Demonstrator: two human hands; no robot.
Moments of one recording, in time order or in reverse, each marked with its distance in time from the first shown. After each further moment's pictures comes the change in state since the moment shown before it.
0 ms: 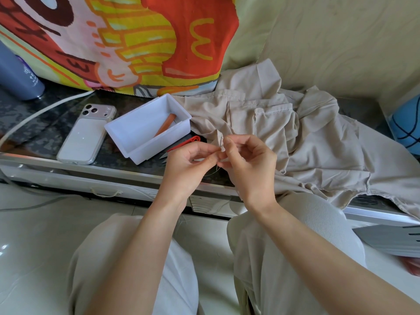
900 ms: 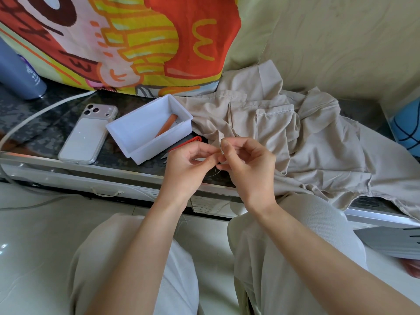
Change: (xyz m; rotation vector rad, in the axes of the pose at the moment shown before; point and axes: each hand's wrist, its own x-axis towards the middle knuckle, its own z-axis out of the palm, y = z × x) left_hand 0.000 0.001 -0.001 0.066 0.027 0.071; right_hand -0.002 0.000 0.001 -0.036 -0.036 -0.006
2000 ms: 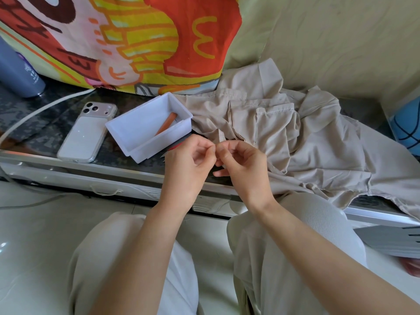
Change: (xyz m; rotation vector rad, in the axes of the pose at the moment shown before) left_hand 0.000 -0.007 0.003 0.282 0.139 0.285; right_hand 0.001 0.002 0.000 -0.053 -0.146 0.077
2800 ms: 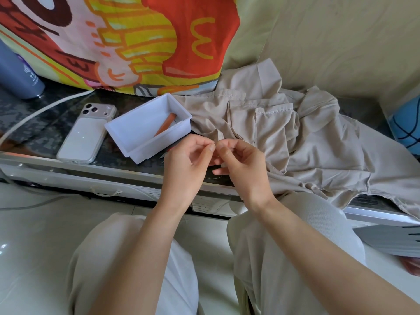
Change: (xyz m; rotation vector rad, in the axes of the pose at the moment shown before) left_hand 0.000 0.002 -0.002 -0.174 -0.028 -0.118; right_hand 0.002 -0.003 0.000 0.049 -0.024 0.045
